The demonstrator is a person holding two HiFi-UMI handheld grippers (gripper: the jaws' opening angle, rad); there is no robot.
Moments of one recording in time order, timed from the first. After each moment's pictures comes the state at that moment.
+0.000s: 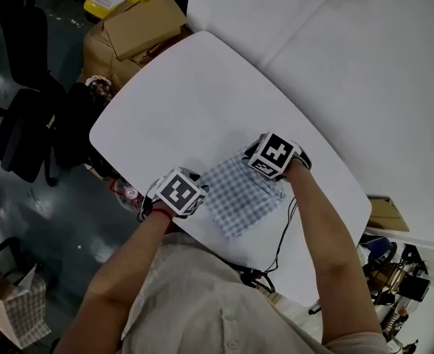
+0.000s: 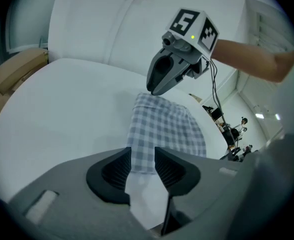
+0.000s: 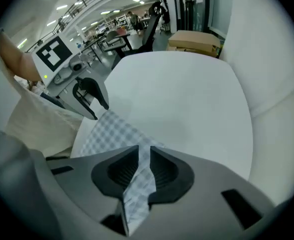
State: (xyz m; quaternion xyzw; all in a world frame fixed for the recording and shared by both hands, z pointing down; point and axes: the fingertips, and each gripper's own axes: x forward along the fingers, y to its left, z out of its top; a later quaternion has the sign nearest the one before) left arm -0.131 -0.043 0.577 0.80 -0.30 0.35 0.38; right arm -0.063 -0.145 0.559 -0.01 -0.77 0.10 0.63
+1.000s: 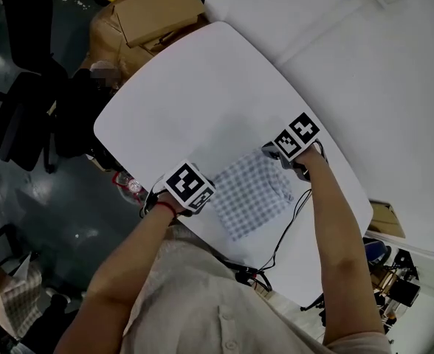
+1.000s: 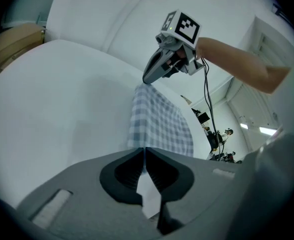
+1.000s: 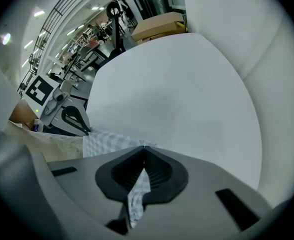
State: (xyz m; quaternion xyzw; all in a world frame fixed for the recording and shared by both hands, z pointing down) left arm -0.138 -0.036 0.582 0.80 -0.23 0.33 0.44; right arm -0.057 -0.181 0.573 0.06 -0.72 0.27 0.63
